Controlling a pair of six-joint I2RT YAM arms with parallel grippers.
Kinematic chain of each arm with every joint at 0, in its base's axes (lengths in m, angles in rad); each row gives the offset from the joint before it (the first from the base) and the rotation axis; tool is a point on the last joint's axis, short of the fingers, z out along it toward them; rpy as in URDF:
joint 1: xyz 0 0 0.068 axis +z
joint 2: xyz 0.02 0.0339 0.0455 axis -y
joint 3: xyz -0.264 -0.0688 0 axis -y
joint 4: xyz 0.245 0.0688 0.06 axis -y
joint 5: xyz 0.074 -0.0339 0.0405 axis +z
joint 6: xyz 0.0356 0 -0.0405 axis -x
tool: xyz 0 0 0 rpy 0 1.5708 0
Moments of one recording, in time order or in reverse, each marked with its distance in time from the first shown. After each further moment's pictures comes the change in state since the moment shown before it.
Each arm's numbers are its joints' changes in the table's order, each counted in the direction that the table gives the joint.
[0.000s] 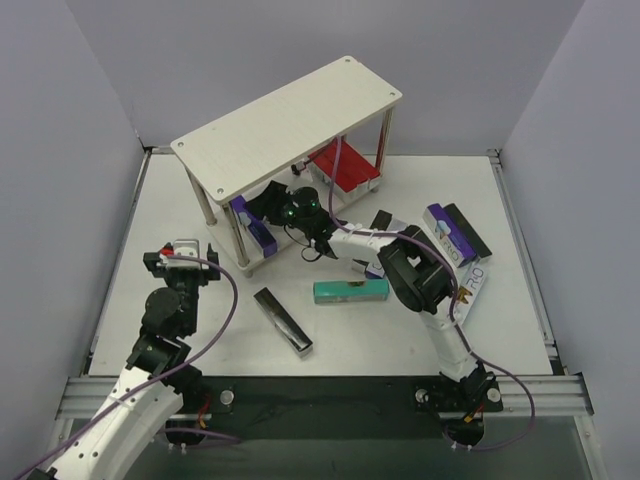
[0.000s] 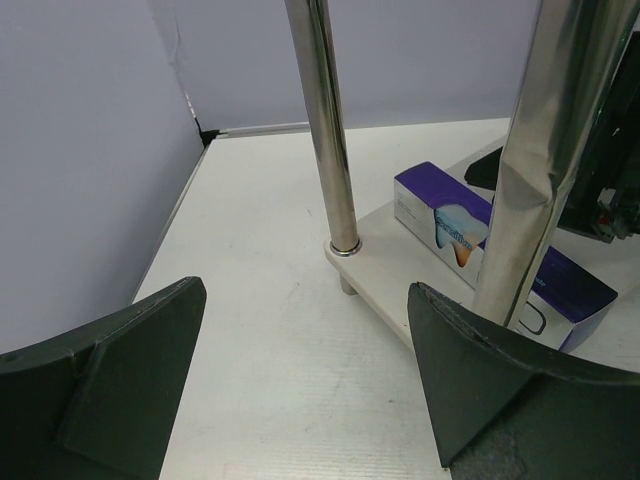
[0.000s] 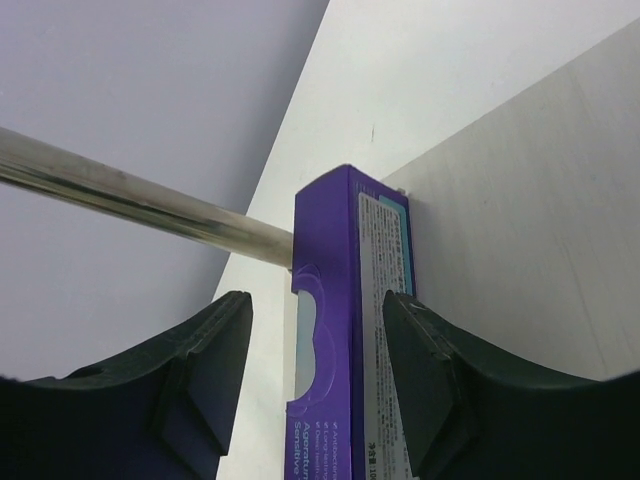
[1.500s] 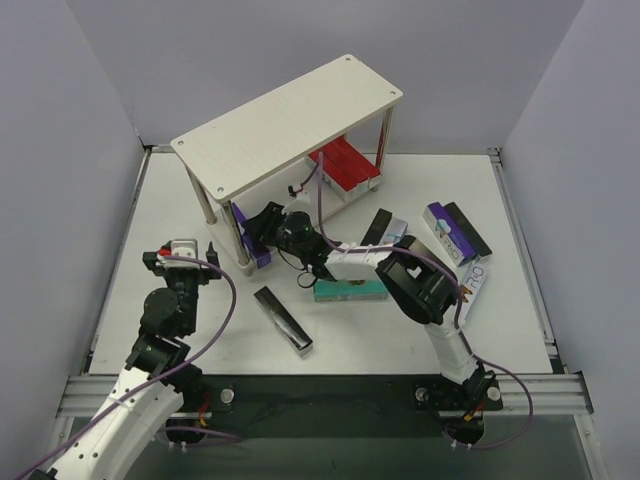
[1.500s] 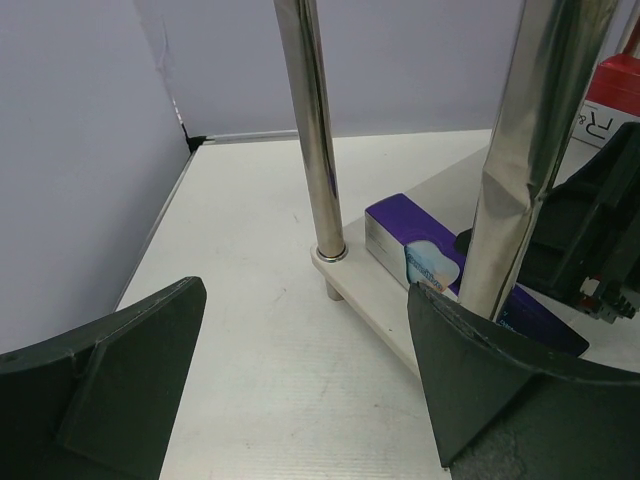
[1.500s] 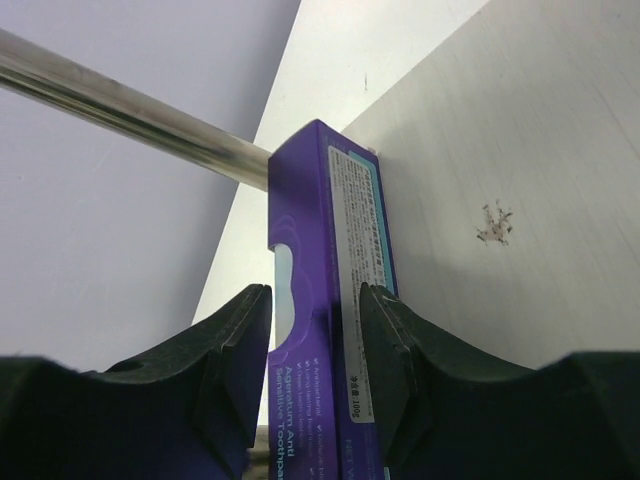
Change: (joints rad) left arm 0.000 0.019 0.000 -0.001 -0.021 0.027; right arm 0.117 0.081 -0.193 0.085 -0.220 -0.039
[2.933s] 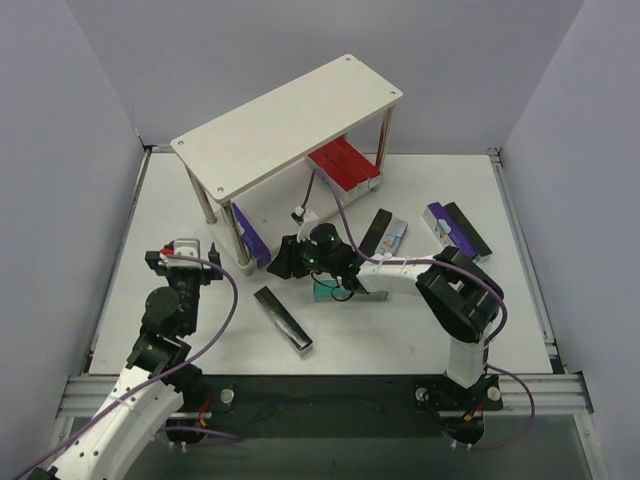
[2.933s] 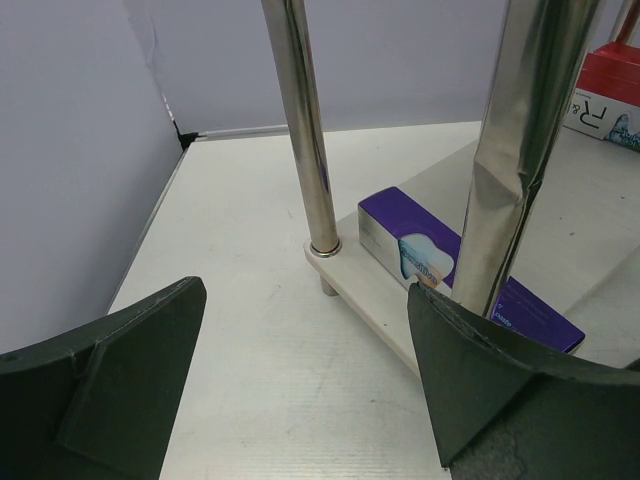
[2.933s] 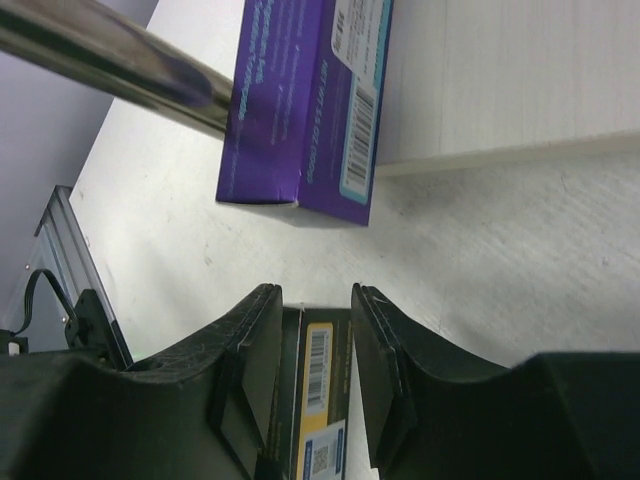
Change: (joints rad) left arm 0.000 -0.012 -0.004 0.000 -0.019 0.001; right arm -0.032 0.314 -0.352 -0.212 0.376 0.305
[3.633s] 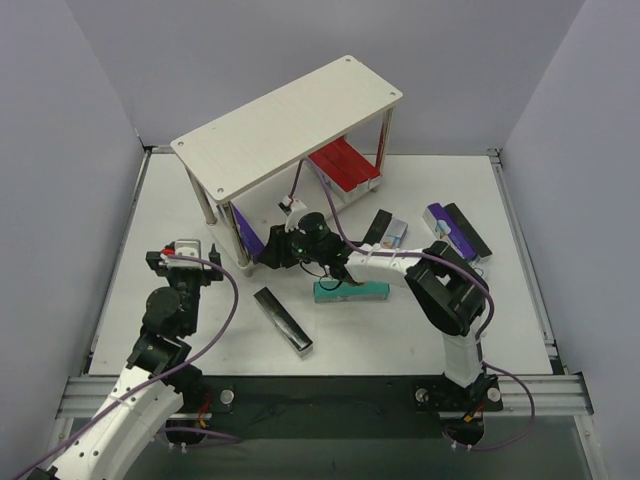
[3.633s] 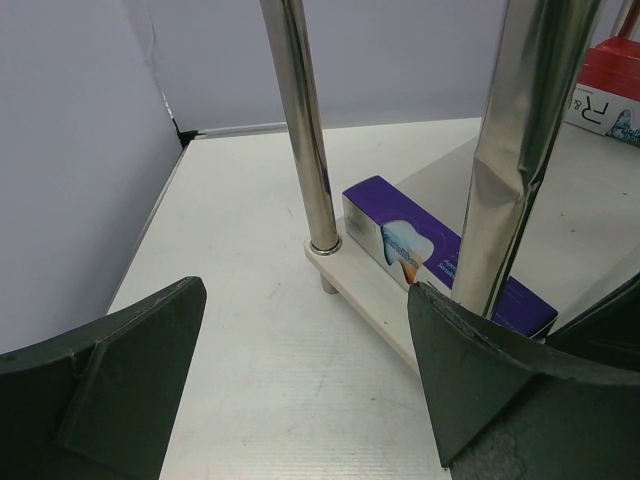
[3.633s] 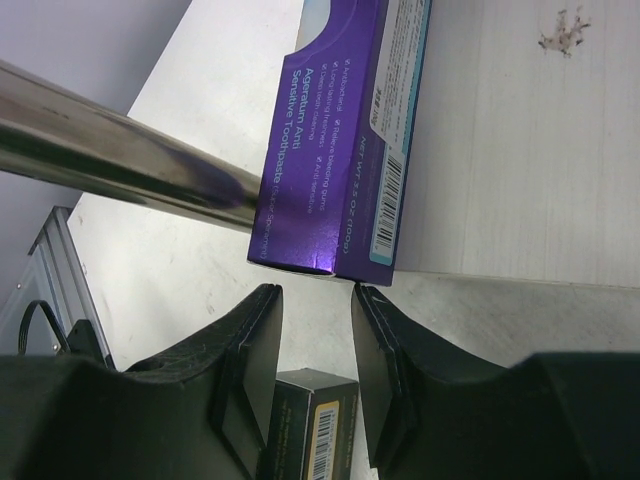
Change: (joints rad) left arm 0.000 -0.006 0.000 0.001 0.000 -0.002; right arm 0.005 -0.100 0.179 -0.051 0.011 0.050
